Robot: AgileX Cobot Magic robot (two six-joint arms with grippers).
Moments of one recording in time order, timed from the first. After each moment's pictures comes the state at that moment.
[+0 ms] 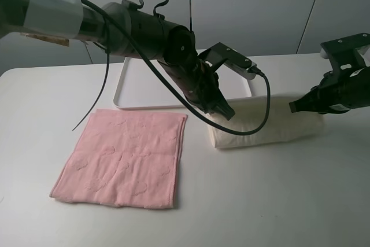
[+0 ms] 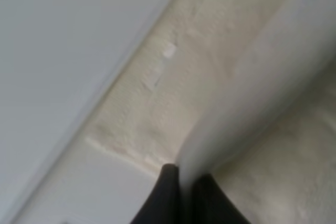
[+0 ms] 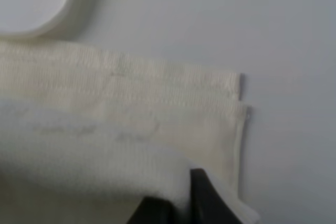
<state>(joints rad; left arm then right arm) -0.78 2.20 -1.57 -0.06 0.50 0.16 0.08 1.58 -0.56 0.36 0.00 -0.51</state>
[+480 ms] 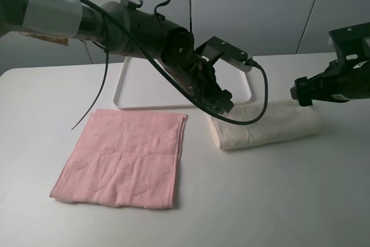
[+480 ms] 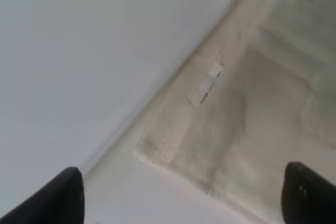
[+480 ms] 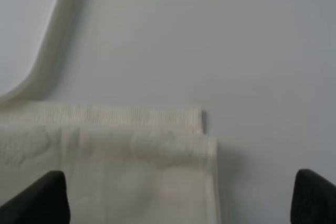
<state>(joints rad) -0.78 2.20 -1.57 0.04 0.47 0.01 0.08 1.58 -0.57 0.40 -0.12 -0.50</state>
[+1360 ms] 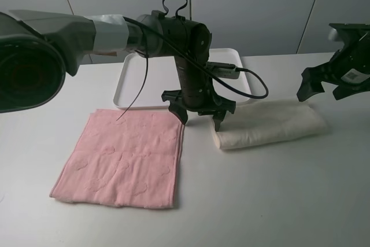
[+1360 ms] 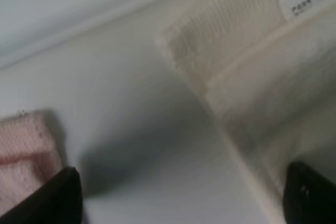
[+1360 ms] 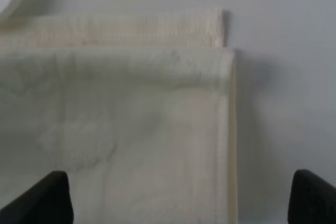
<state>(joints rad) -0.75 2.46 -1.97 -0.07 1.05 -0.37 -0.08 1.76 -1.00 0.25 0.66 -0.35</state>
